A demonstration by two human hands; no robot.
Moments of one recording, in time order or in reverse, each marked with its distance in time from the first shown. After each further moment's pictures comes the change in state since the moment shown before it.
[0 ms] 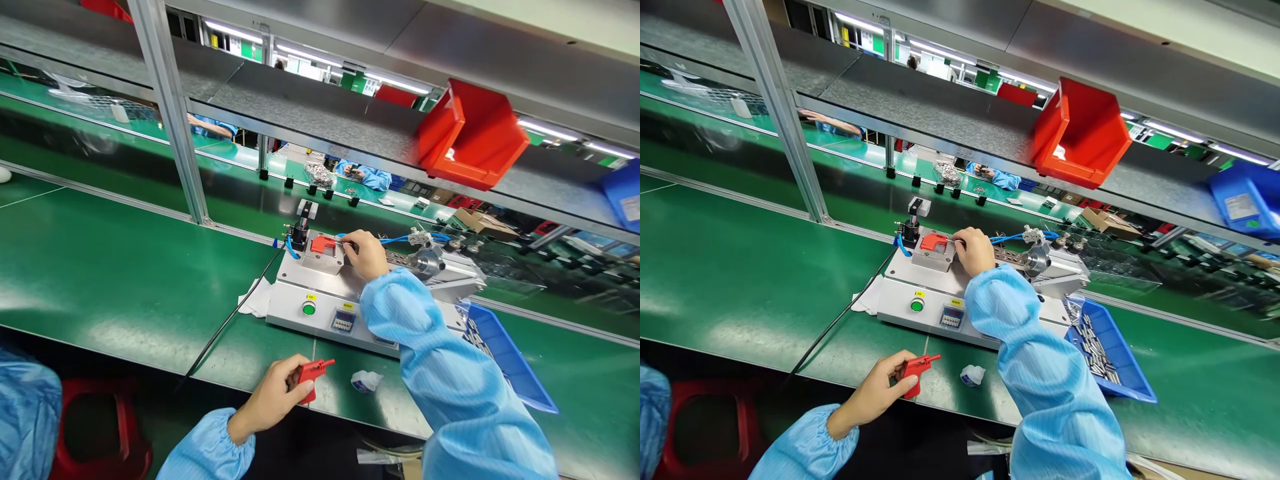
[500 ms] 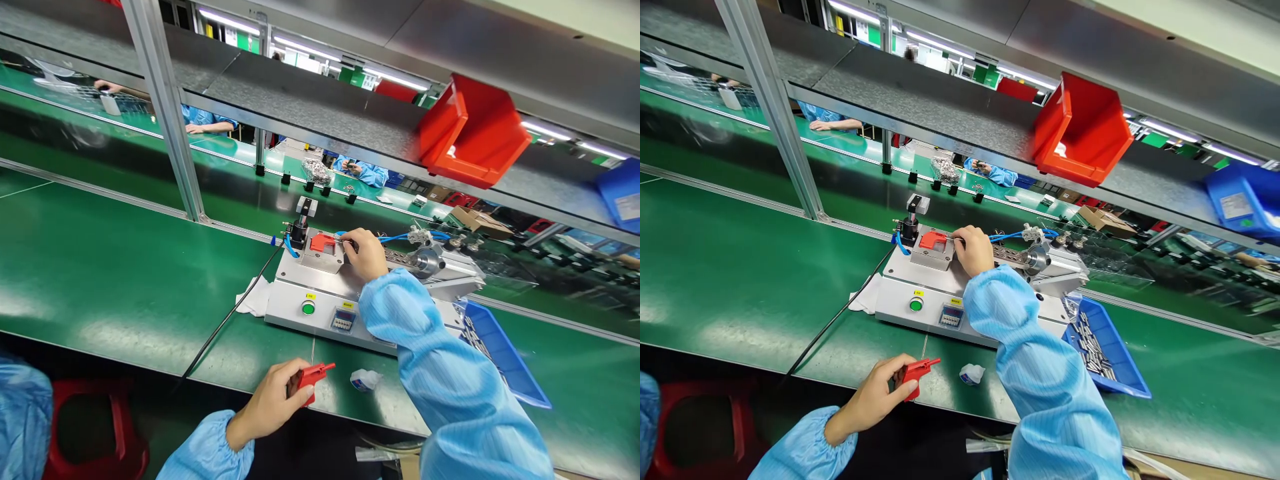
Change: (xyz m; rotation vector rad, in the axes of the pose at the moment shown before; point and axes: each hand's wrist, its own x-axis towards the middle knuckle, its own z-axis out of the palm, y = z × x) left_hand -0.006 0.003 0.000 0.133 0.011 0.017; right_hand -0.001 -0.005 0.000 -0.055 -0.014 0.025
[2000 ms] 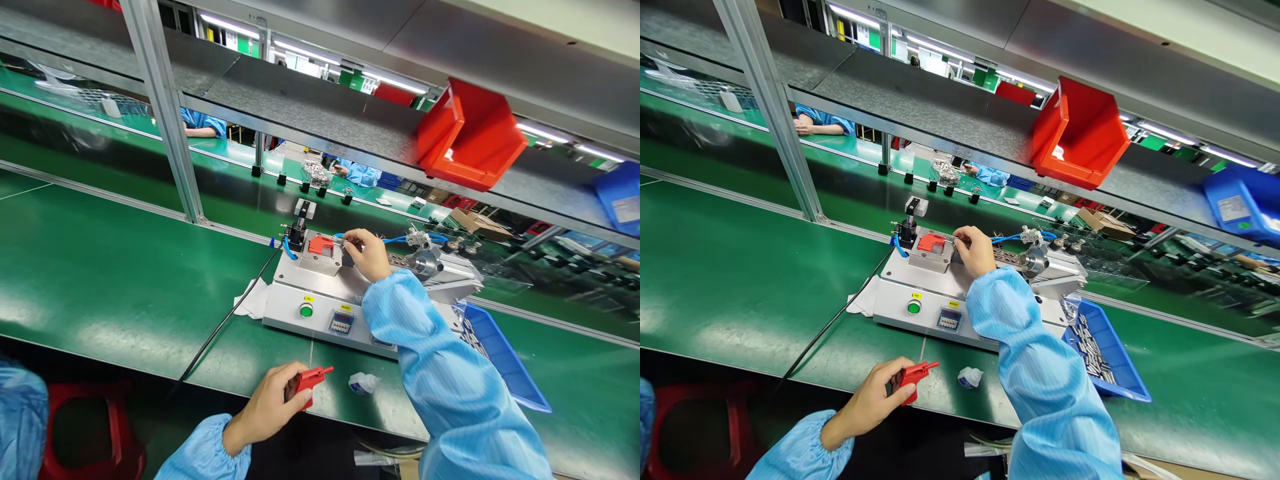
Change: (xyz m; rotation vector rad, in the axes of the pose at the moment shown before) left_hand 0.001 0.003 0.000 0.066 0.003 0.013; right_hand 0.000 0.010 -0.003 0.366 0.094 0.040
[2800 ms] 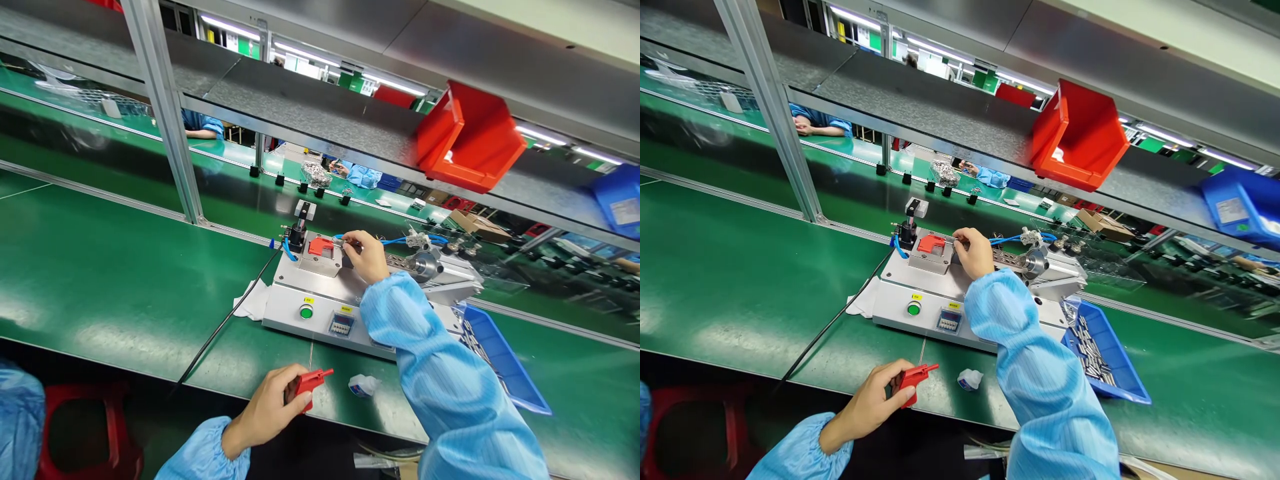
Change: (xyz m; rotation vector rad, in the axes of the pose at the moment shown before) left_hand -0.001 0.002 0.001 -0.017 -0.016 -0.001; right_hand -0.001 -0.003 0.003 -0.020 0.011 0.005
